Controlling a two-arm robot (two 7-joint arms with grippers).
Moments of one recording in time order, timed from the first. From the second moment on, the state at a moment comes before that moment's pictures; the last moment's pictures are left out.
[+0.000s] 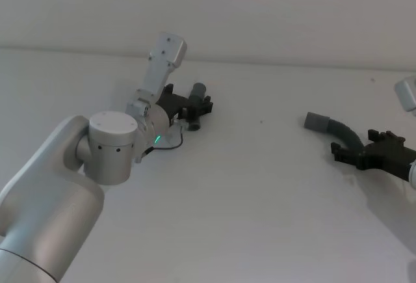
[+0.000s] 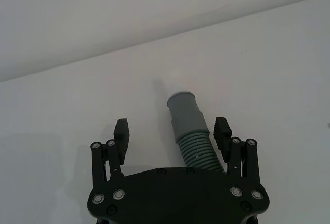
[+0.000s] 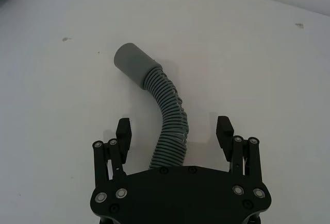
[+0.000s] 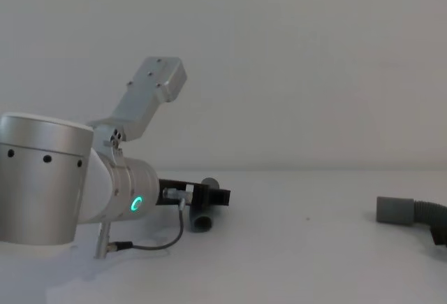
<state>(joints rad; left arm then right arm) -0.45 0.09 0.40 -1.31 -0.20 0.45 -0.05 0.17 0.53 -0.22 -1.65 0.33 0.61 0.32</state>
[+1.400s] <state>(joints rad) -0.45 0.09 0.40 -1.31 -0.20 0.45 -0.05 0.17 0.53 -0.22 -1.65 0.33 0.61 0.32</state>
